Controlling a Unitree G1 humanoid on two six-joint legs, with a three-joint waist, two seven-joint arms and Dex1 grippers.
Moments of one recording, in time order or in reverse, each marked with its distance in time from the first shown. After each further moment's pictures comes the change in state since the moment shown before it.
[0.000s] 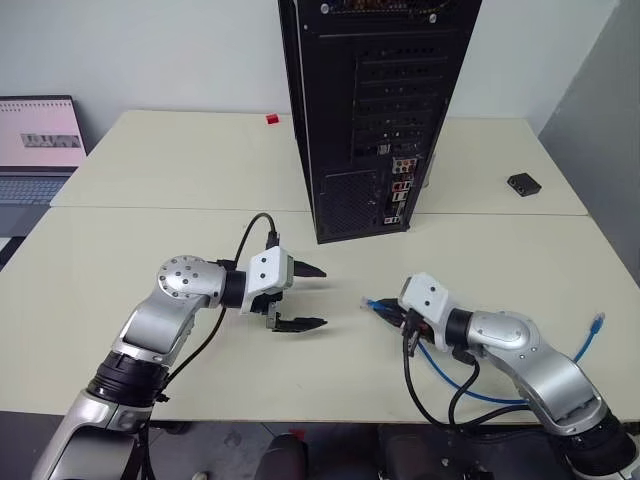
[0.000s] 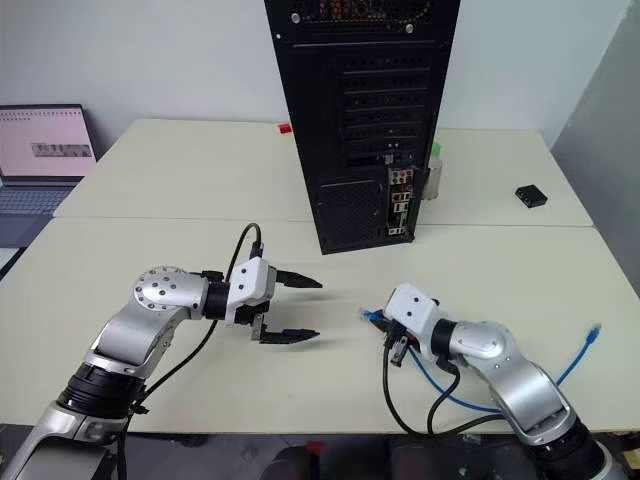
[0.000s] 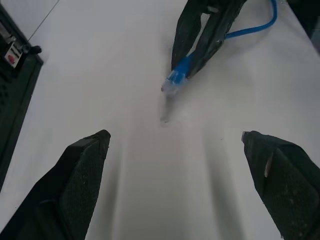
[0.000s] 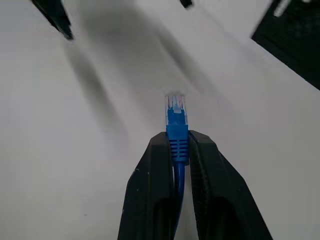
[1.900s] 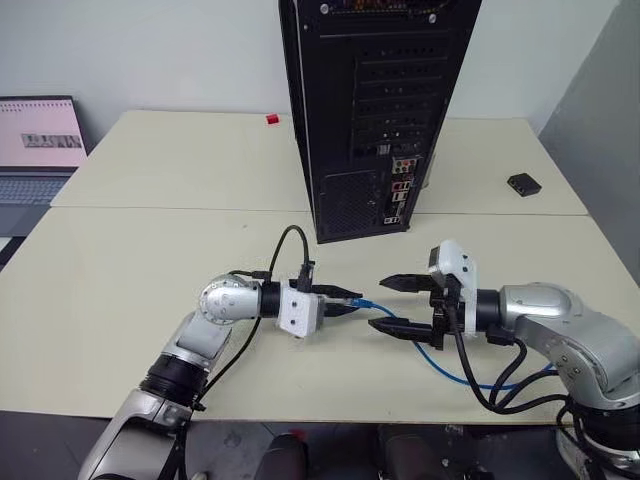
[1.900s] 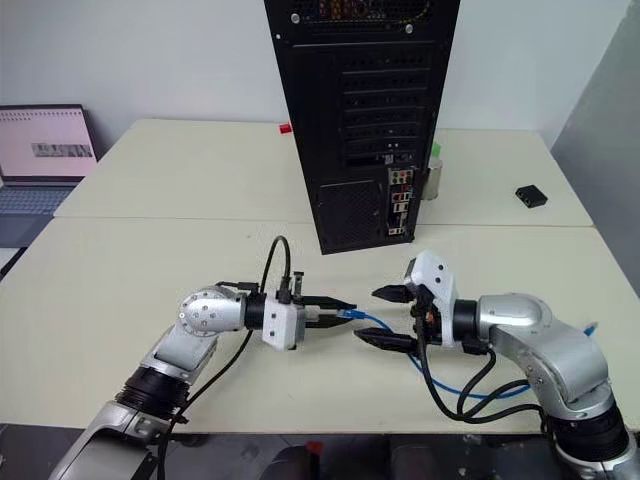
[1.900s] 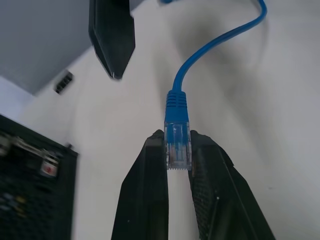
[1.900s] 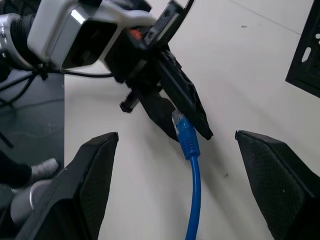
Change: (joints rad) left arm 0.001 -0.155 -0.041 0.286 0.306 -0.932 0.260; right arm -0.052 0.048 -0.323 -0.066 0.441 0.338 0.111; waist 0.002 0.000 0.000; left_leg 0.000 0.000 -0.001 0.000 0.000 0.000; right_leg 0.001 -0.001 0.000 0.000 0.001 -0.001
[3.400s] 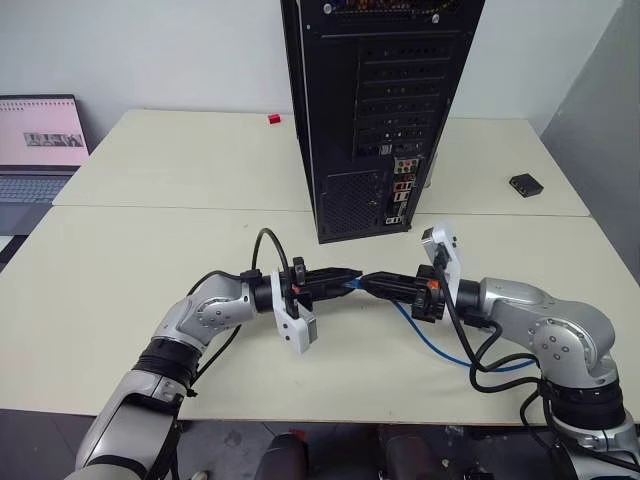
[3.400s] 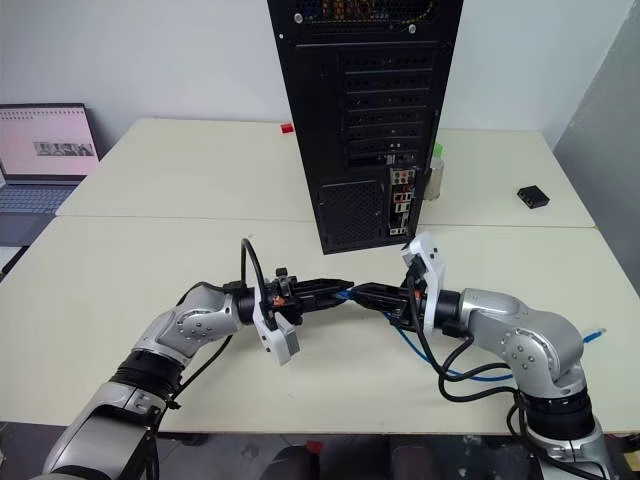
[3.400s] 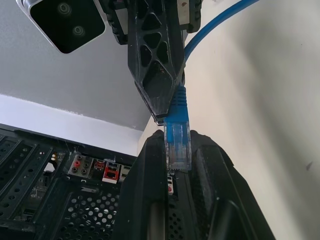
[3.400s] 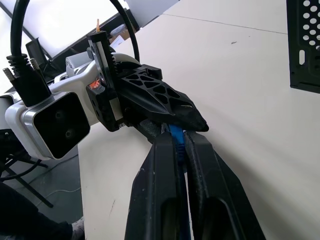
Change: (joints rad) left arm -0.093 0.029 0.015 0.187 0.363 -0.401 0.528; right arm -0.073 0.121 -0.024 0.127 0.199 0.099 -0.195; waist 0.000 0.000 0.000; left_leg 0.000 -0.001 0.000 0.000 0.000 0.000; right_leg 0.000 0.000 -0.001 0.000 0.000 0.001
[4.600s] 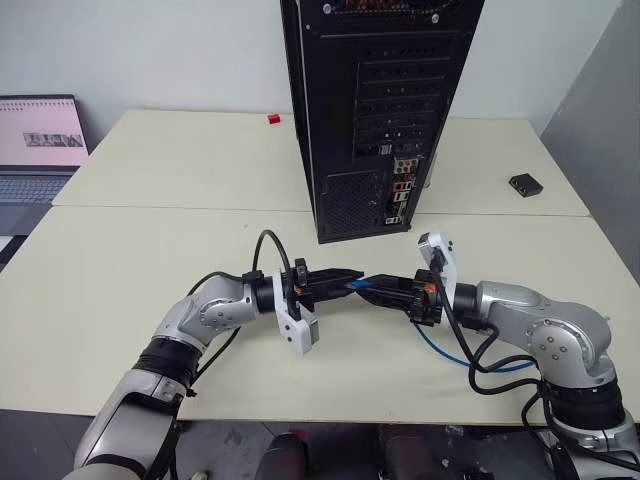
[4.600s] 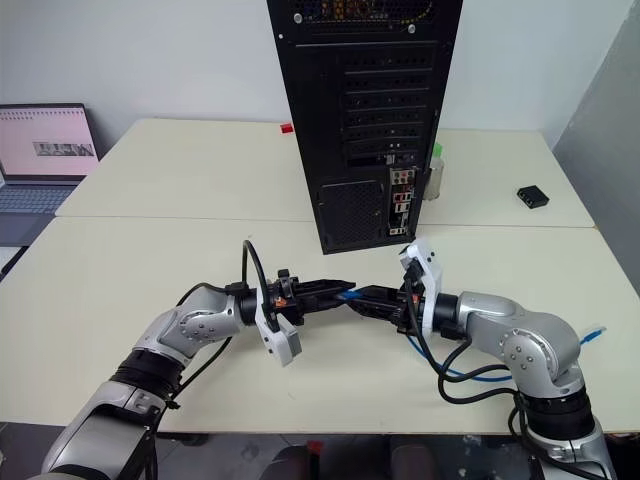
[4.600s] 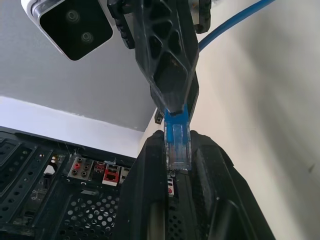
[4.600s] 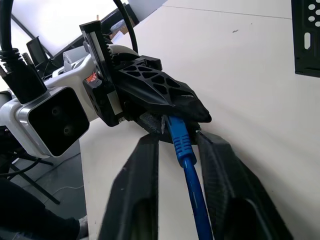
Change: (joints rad) left arm -0.004 0.007 -0.019 0.000 0.033 0.000 0.046; right arm 0.008 -0.011 0.019 0.020 0.026 0.007 -0.022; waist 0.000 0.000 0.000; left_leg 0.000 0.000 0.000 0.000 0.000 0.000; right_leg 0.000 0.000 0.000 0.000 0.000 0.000
